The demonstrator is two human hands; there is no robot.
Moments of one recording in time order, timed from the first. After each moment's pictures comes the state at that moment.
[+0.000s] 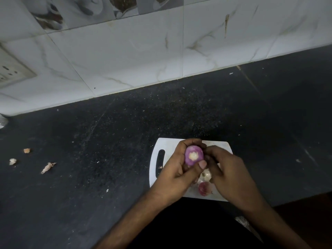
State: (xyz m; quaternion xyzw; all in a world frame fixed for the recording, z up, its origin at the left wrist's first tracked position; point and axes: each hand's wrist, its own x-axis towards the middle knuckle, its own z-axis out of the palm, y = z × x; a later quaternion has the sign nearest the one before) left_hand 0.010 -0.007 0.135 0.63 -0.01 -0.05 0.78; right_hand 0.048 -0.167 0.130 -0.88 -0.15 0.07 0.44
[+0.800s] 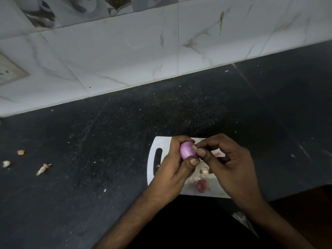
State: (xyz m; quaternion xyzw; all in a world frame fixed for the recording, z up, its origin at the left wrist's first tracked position) left_hand 0.010 -0.002 0.140 0.73 -0.04 0.00 0.68; right_hand 0.041 -0.160 0.156 -0.77 -0.12 0.00 0.62
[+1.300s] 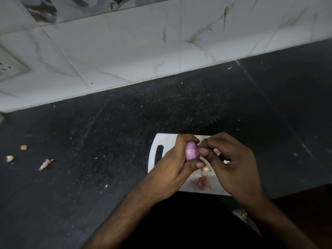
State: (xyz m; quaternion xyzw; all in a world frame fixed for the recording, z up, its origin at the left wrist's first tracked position) left_hand 0.012 0.011 0.148 0.84 -0.13 -0.01 0.52; right_hand 0.043 -0.164 0.151 -0.81 -0.21 -0.06 0.54
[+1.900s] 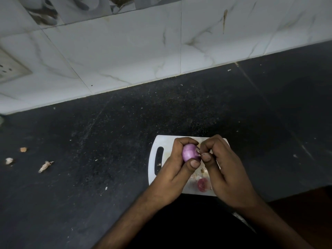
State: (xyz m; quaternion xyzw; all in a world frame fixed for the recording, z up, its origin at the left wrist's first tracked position) left_hand 0.005 0.002 0.135 0.75 -0.06 -0.01 0.66; right_hand 0.040 -0.157 0.146 -0.81 -0.28 -0.05 0.51
